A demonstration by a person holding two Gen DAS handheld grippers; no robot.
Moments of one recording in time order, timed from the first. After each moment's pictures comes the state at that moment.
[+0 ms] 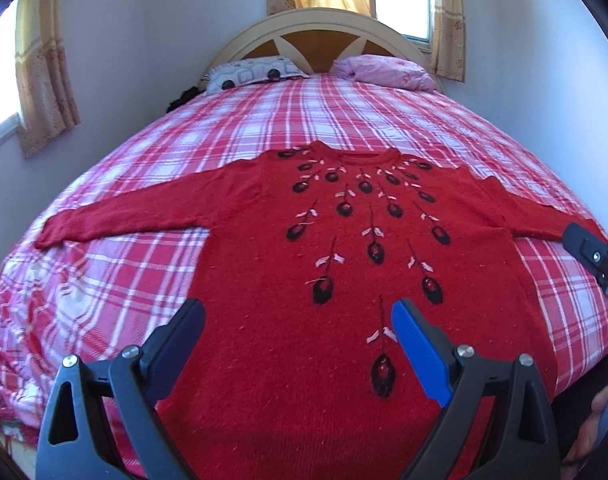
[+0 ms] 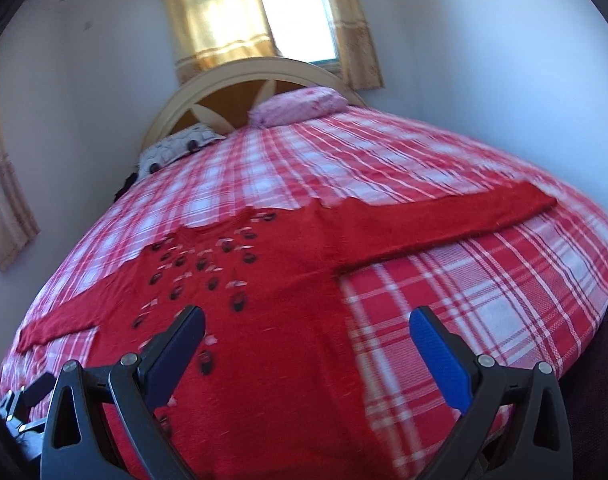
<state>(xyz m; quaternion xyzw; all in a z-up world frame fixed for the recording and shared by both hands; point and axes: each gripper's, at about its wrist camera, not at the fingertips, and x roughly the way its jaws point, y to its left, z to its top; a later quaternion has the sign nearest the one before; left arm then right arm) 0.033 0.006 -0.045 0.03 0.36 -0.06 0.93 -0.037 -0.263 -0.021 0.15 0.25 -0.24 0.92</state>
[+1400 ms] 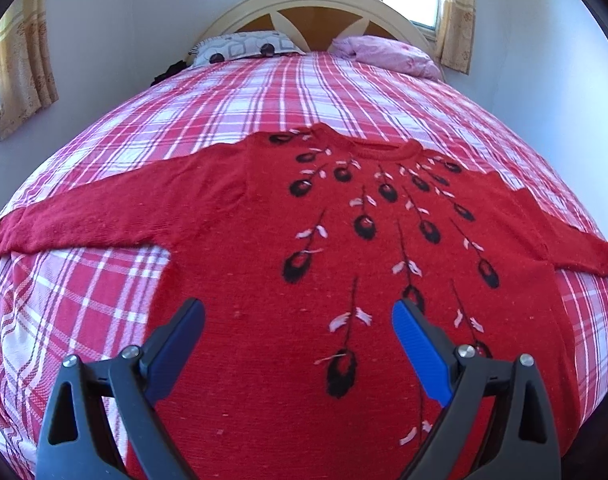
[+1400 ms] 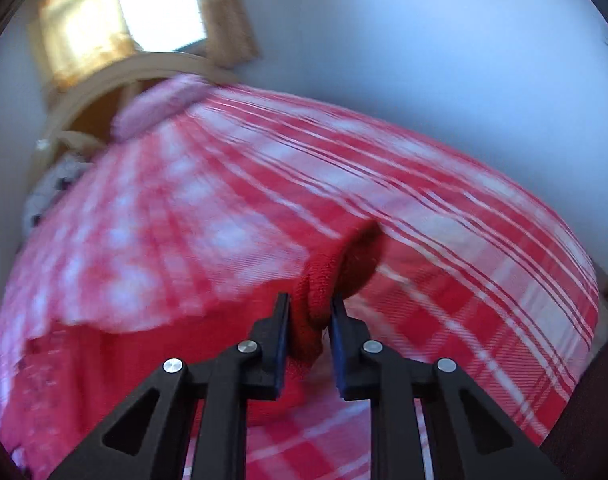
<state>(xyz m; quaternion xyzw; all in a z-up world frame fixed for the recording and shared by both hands) 0.120 0.012 -0.074 0.00 0.40 -0.07 0.91 -0.024 -0.571 0.014 0.21 0.30 -0.36 0.86</state>
